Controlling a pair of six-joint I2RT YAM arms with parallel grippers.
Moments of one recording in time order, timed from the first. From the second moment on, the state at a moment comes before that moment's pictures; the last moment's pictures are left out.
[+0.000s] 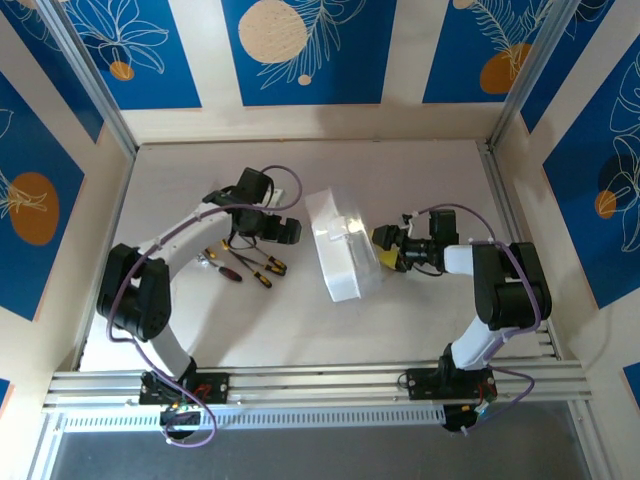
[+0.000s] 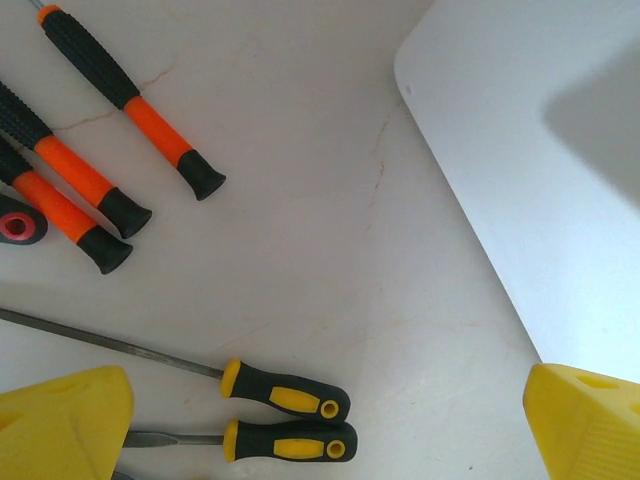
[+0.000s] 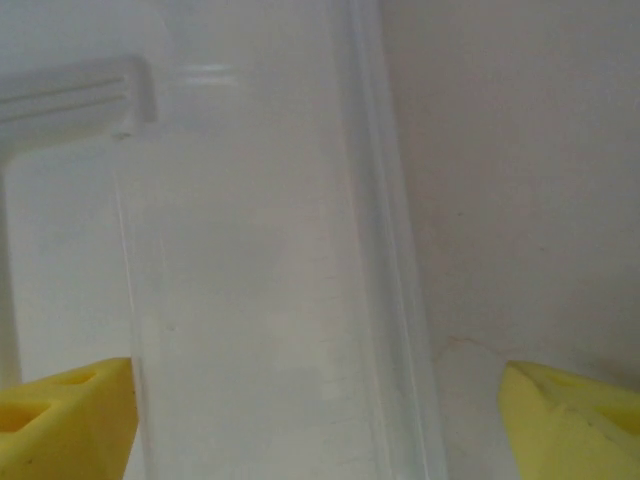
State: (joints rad) left arm -0.47 1.69 1.28 -0.67 0.17 -0.21; right arm 0.03 1.67 0.64 0.15 -0.99 0.68
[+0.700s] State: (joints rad) left arm -0.48 1.70 1.30 -0.70 0.16 -0.21; right arm 0.05 1.45 0.82 -0.23 -0.86 0.54
